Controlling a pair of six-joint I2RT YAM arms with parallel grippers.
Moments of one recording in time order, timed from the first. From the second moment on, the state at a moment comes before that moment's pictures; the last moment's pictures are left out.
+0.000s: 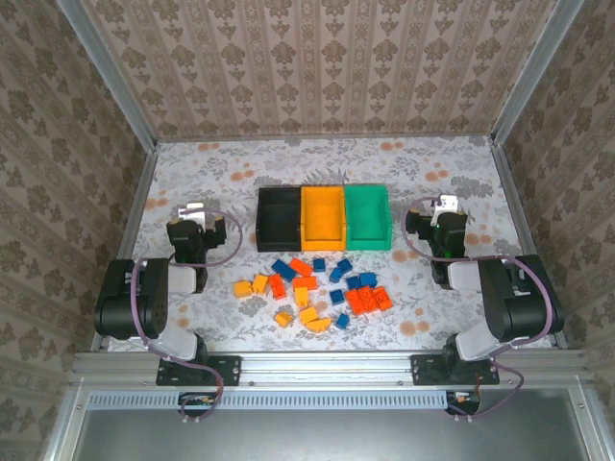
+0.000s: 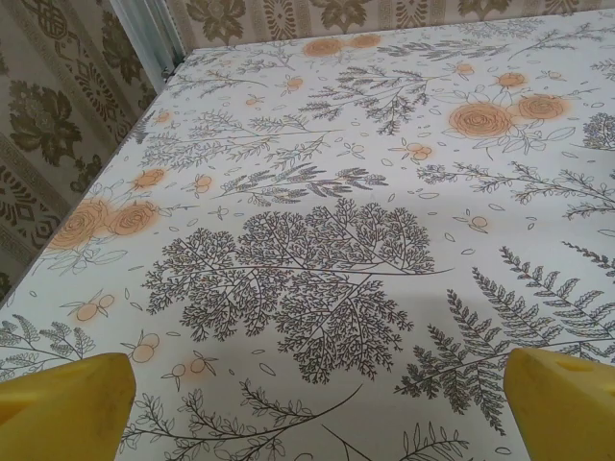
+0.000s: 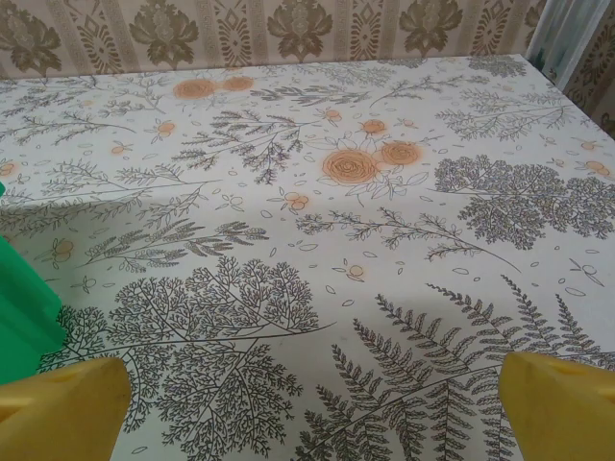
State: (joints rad) left arm -0.04 1.54 0.37 0.81 -0.16 0.07; right arm 0.03 1.53 0.40 0.76 0.19 0.05
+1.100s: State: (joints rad) left arm -0.04 1.54 0.37 0.81 -0.16 0.07; right arm 0.03 1.53 0.40 0.76 0.19 0.06
